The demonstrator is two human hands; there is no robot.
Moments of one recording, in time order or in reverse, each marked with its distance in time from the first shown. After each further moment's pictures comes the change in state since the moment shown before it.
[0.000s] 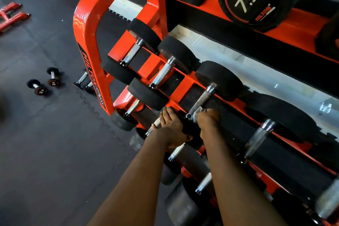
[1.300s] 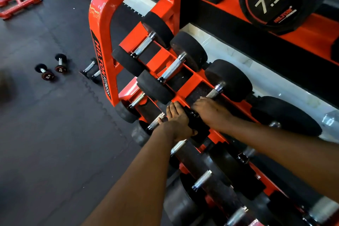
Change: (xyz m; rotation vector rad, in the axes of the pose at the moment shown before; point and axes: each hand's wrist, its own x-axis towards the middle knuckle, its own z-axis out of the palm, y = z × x) left_hand -0.002 -0.003 0.003 -0.061 0.033 0.020; right_hand -0.006 -0.038 -0.030 -1.564 -0.367 -1.344
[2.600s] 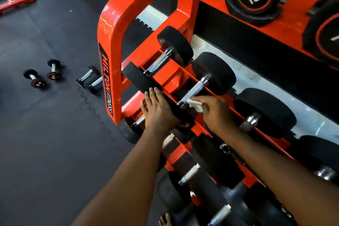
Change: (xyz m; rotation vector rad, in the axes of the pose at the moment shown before) left_hand 0.087 -0.086 -0.112 -0.113 0.519 -0.031; right_hand 0.109 -0.023 -0.040 0.767 0.703 0.325
